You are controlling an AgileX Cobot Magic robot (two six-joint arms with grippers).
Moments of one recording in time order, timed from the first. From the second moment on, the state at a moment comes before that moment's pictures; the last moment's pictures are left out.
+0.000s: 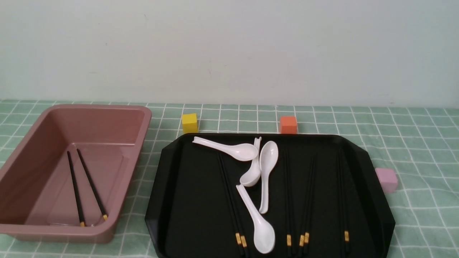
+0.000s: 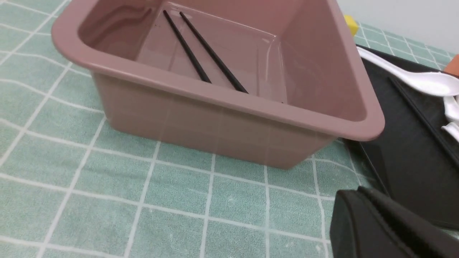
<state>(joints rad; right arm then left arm) 0.13 -0.01 0.02 -0.04 0.37 0.12 -0.10 -0.01 0.03 -0.02 0.38 -0.33</state>
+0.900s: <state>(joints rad) 0.13 -0.01 0.02 -0.04 0.37 0.12 -0.10 -0.01 0.03 -0.03 0.38 -0.33</state>
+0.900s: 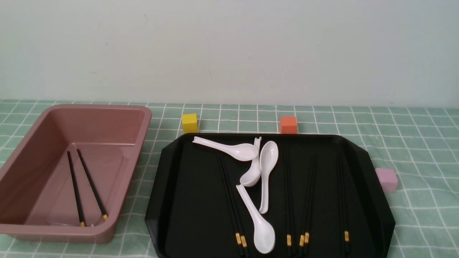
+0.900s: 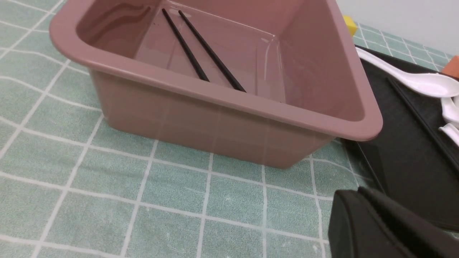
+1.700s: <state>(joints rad) 0.13 -0.01 0.02 -0.04 0.37 0.12 -0.10 -0.01 0.03 -0.03 0.38 -0.33</state>
